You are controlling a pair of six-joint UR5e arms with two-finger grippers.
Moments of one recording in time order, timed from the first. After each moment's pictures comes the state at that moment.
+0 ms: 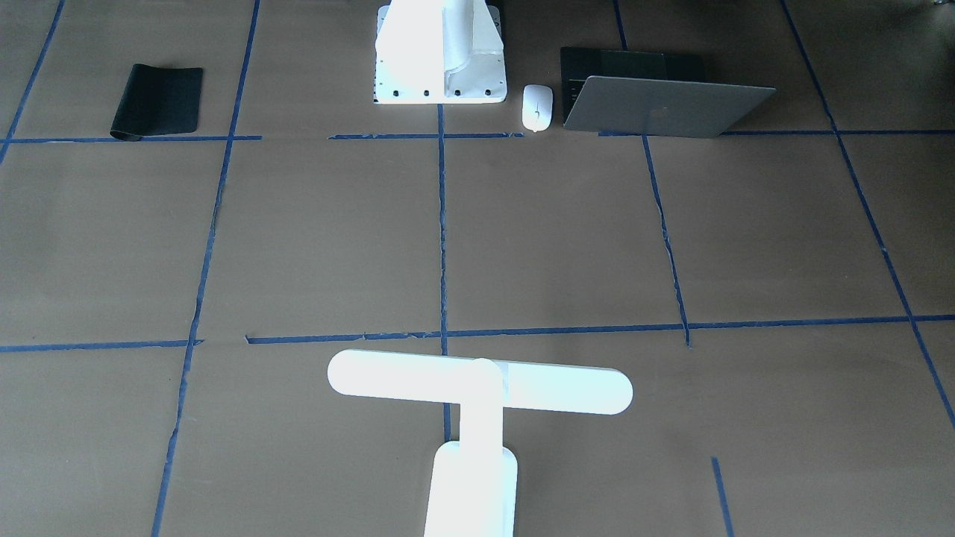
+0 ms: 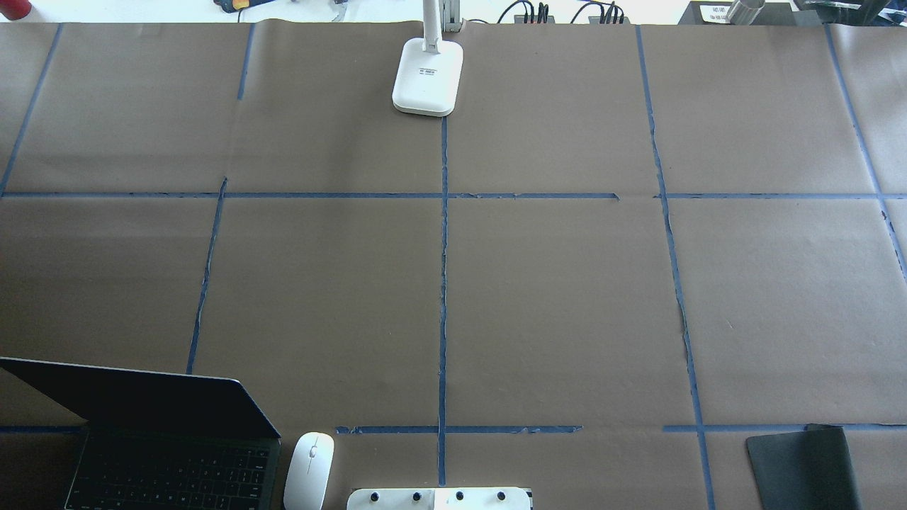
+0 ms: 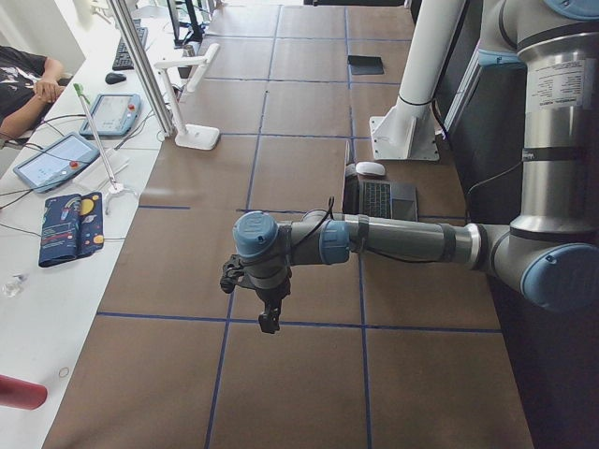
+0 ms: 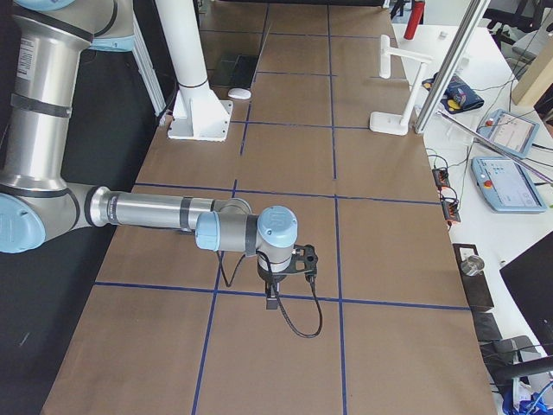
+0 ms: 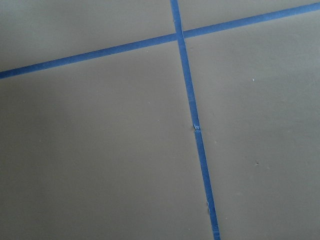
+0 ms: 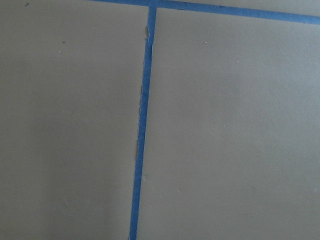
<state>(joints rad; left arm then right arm) -1.55 -1.49 -1.72 -1.41 -2.29 0.24 1.53 -1.81 1.78 -1.57 2.30 -0.08</state>
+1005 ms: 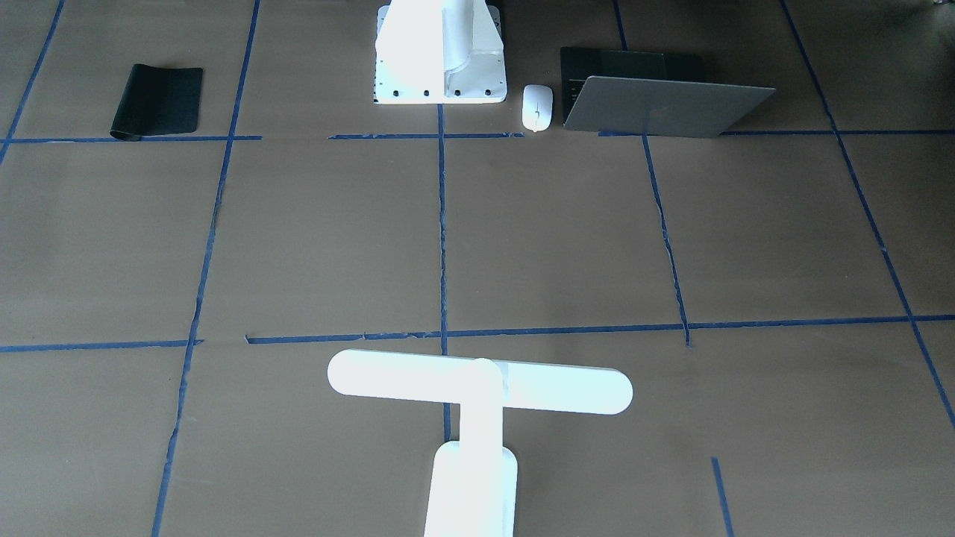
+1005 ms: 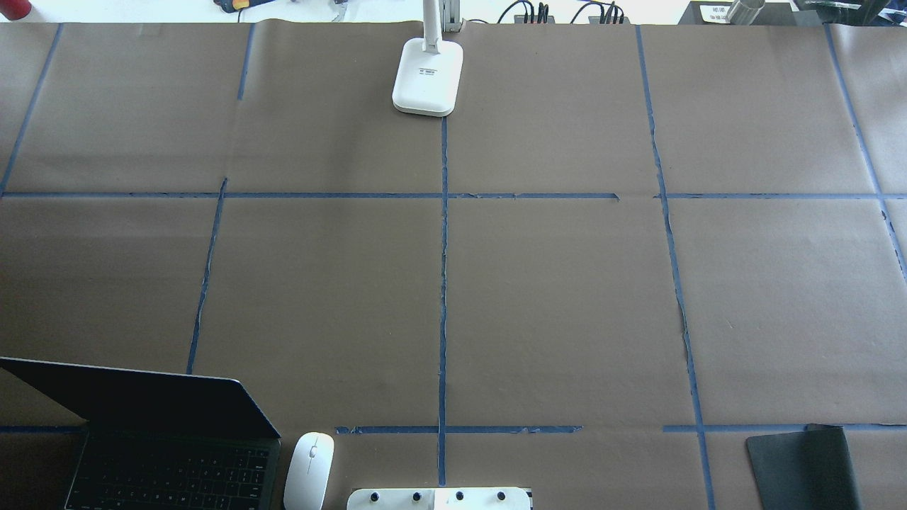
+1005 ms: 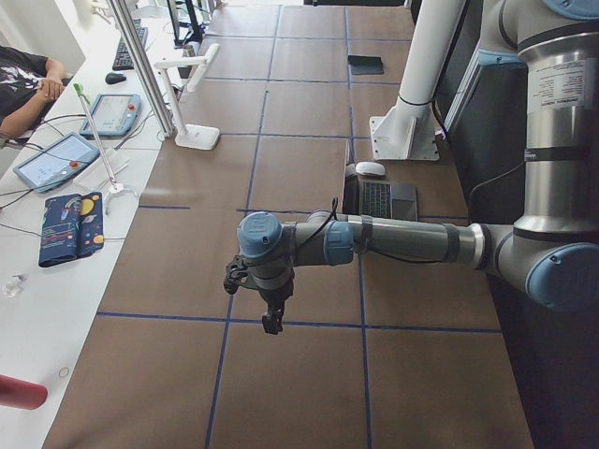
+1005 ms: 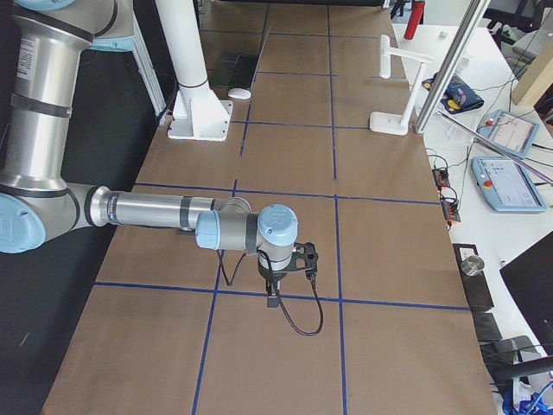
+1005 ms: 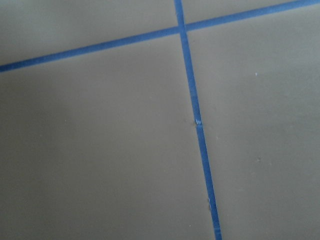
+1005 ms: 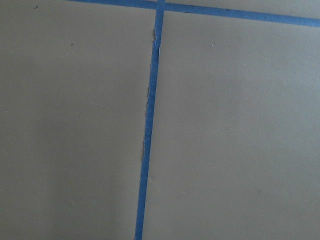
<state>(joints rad) -1.54 -1.49 -1.75 -1.42 -2.29 0.23 1.53 -1.81 1.78 -1.56 2.31 -0.08</state>
